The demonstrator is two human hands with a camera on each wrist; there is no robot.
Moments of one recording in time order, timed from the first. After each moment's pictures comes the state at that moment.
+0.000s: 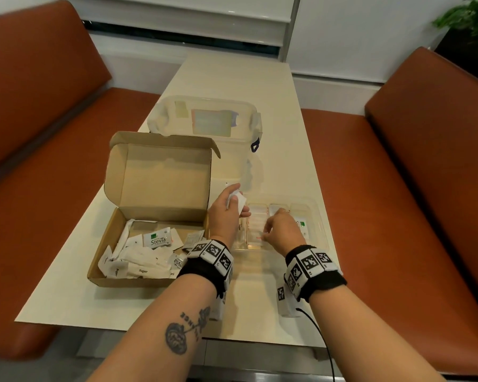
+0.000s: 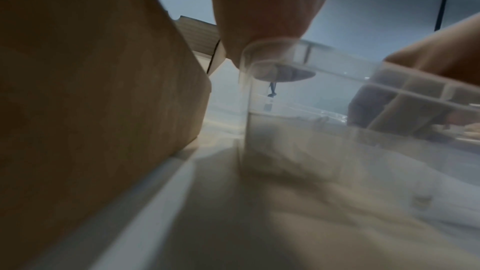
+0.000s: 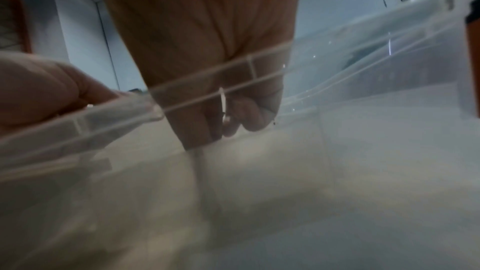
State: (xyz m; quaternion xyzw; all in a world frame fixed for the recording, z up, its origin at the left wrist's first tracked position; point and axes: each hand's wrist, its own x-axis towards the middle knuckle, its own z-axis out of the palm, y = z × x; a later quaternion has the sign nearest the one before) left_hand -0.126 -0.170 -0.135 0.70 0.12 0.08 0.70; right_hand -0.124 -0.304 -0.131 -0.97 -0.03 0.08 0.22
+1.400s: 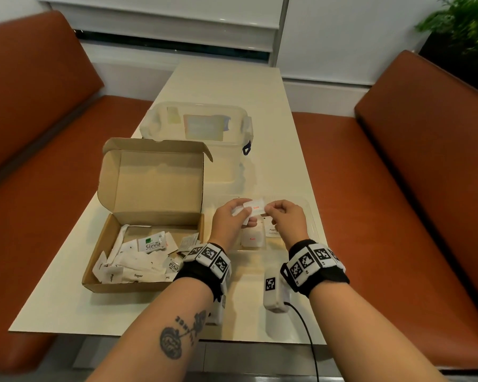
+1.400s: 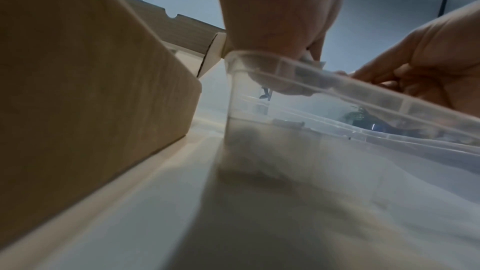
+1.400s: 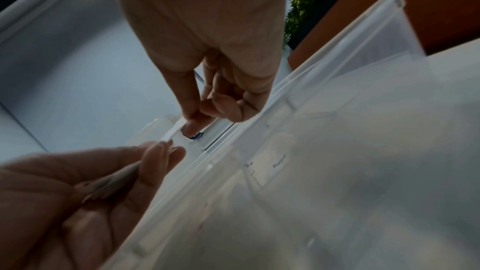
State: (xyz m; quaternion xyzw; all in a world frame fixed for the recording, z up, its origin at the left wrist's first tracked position) left_hand -0.133 -0.182 -0.125 0.66 0.08 -0.02 0.75; right_hand -0.120 -0.318 -0.117 -0.78 0.11 -0.02 0.62
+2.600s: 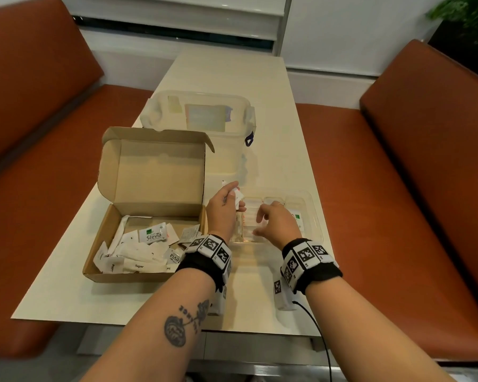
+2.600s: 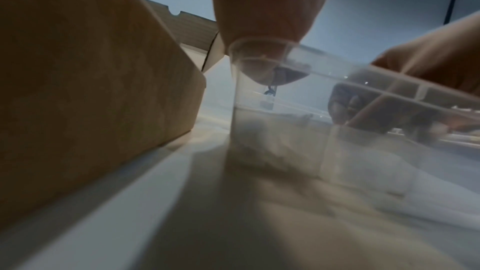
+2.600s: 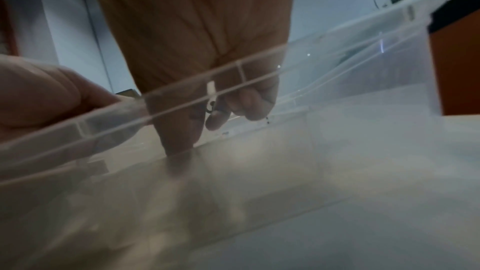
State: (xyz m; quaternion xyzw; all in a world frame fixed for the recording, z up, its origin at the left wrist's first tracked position) left_hand -0.129 -0.179 -0.130 0.67 0.13 0.09 0.73; right_hand -0.130 -0.307 -0.128 -0.96 -0.04 0.07 0.25
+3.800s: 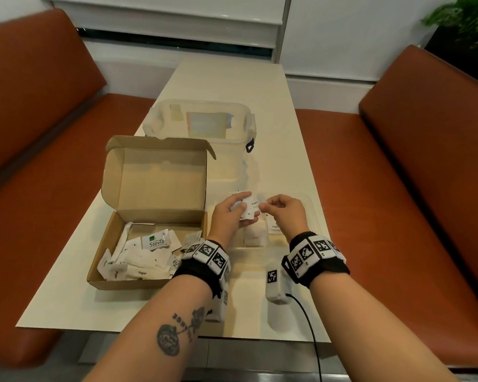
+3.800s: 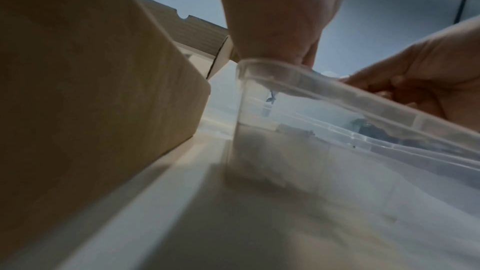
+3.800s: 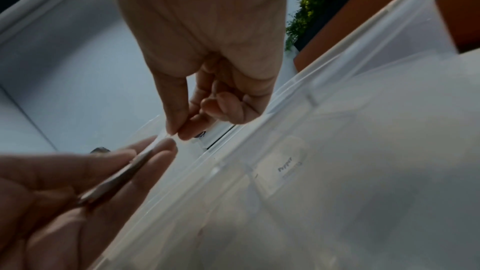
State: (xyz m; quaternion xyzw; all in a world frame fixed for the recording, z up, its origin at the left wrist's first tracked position) left_hand -0.135 -0.174 -0.118 0.60 0.09 -0.05 0.80; right_hand -0.113 -0.314 -0.116 -0.80 0.09 0.00 0.60
